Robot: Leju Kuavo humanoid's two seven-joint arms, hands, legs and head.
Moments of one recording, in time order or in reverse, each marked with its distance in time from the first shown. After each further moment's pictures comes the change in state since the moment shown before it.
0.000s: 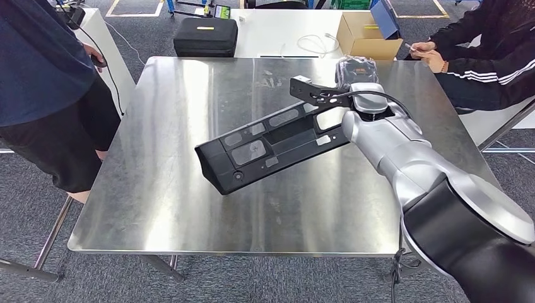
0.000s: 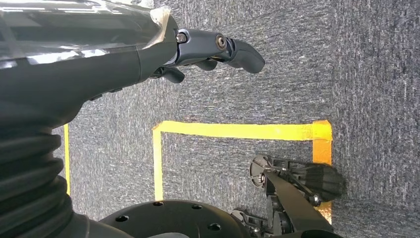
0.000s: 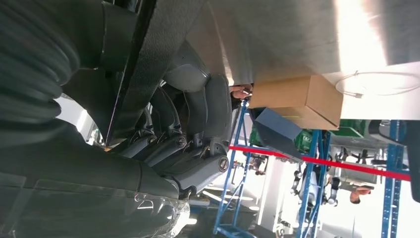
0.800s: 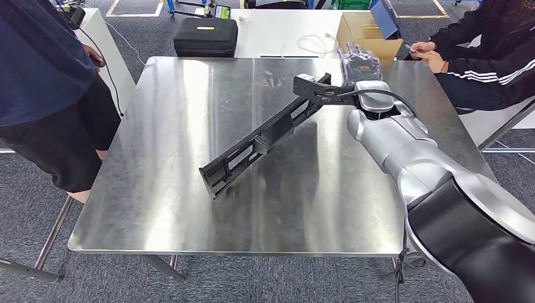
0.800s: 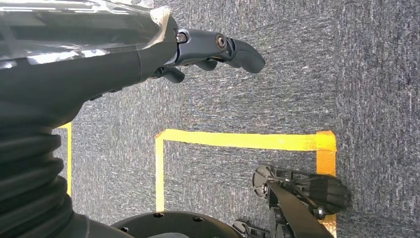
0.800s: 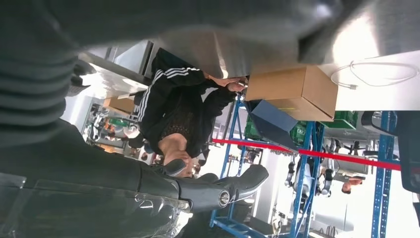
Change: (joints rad) left arm 0.000 0.000 -0.008 0.000 -0.009 0.042 0.013; right arm -0.001 -0.017 -0.016 0.000 0.021 -0.021 -0.047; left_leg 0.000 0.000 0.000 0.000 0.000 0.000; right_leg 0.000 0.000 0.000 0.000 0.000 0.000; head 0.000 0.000
